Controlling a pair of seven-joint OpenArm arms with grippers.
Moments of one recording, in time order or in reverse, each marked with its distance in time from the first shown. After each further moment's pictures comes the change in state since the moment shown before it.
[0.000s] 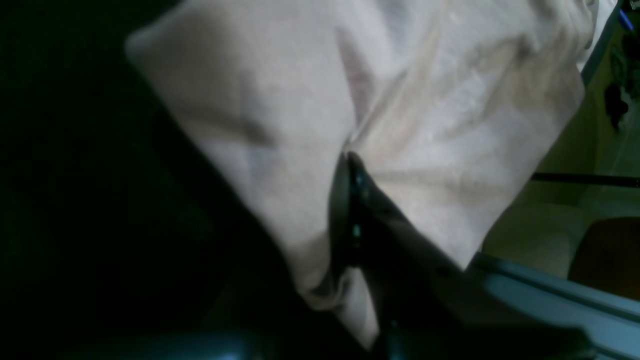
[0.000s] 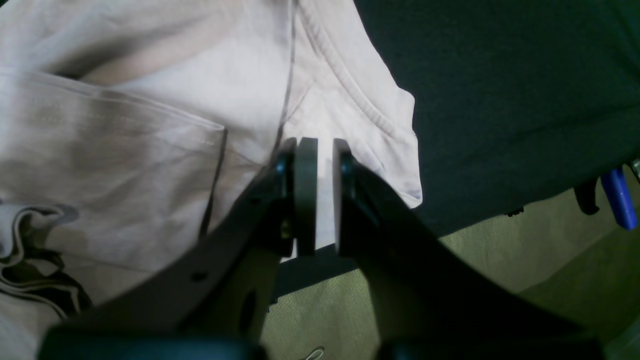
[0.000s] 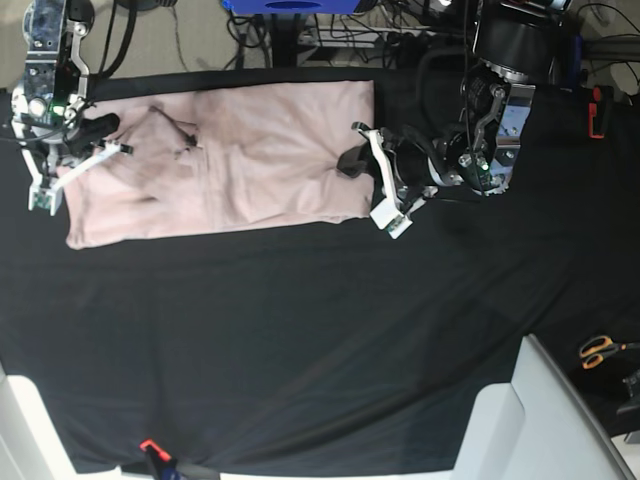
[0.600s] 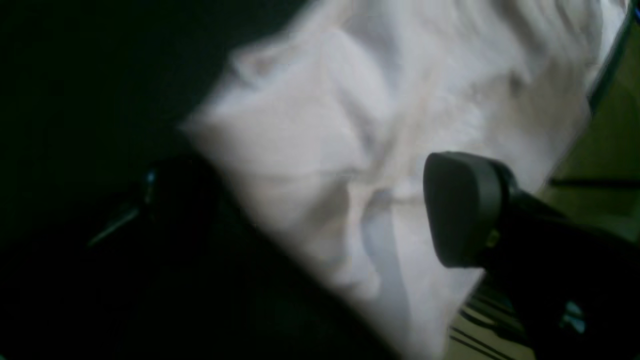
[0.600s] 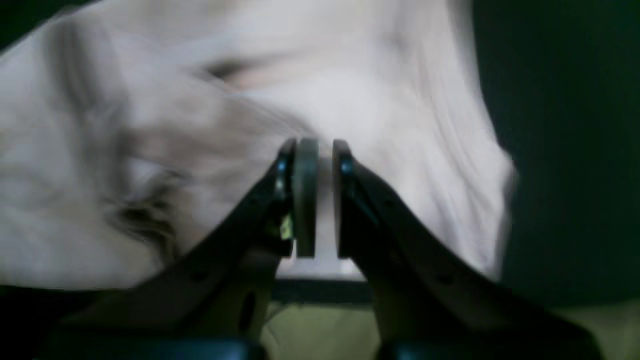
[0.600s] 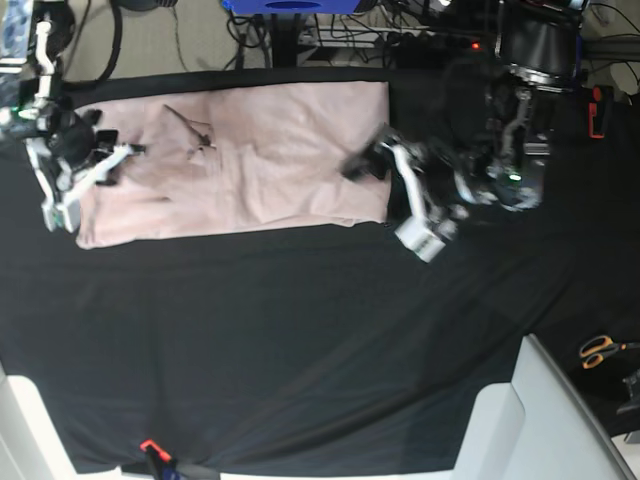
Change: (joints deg) left arm 0.9 -4.3 -5.4 9.2 0.1 0.0 0.5; right arm 1.5 5.5 2.5 0.2 24.5 25.0 -0.7
